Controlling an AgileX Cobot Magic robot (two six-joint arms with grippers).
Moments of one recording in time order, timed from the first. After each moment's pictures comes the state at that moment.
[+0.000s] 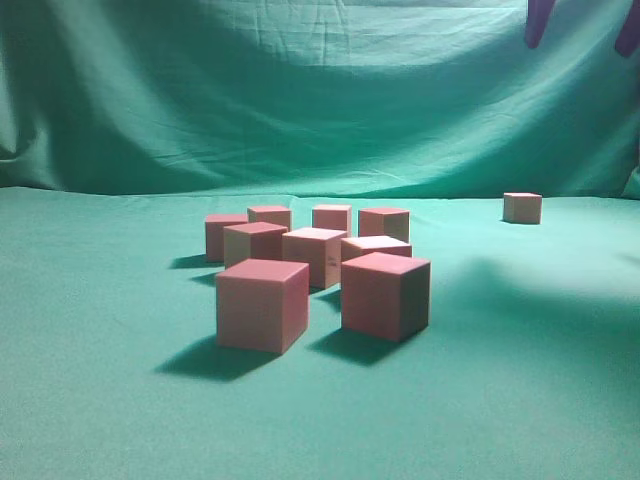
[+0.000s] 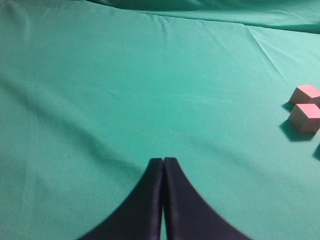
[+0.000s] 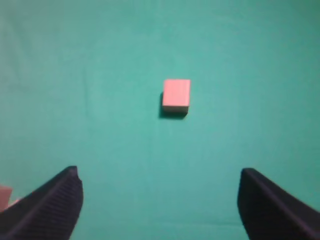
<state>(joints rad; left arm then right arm) -0.01 -0.01 0.02 -0.09 0.35 -0.02 0.22 1.73 -1.48 0.04 0.80 0.10</state>
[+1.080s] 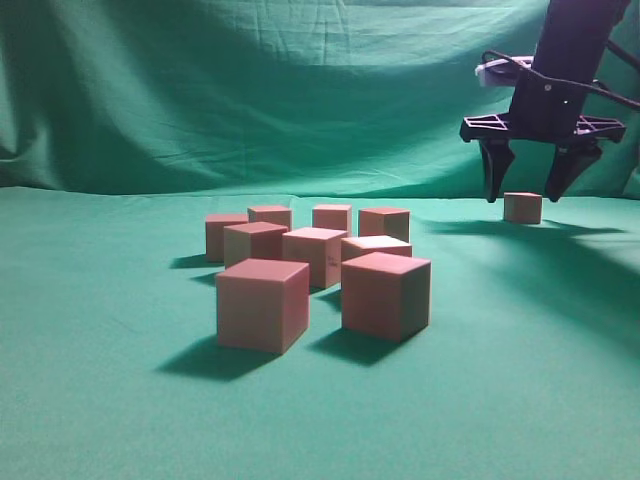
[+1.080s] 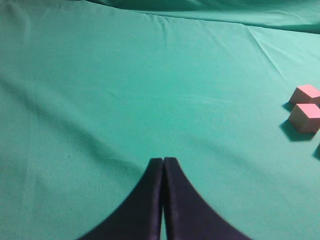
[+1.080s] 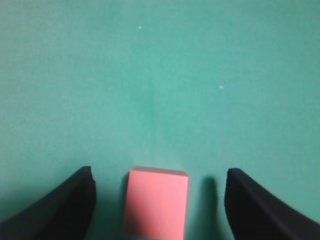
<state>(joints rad) -0.01 -0.01 0.02 -0.09 0.35 -0.02 0.20 2.30 -1.91 0.00 0.78 0.02</state>
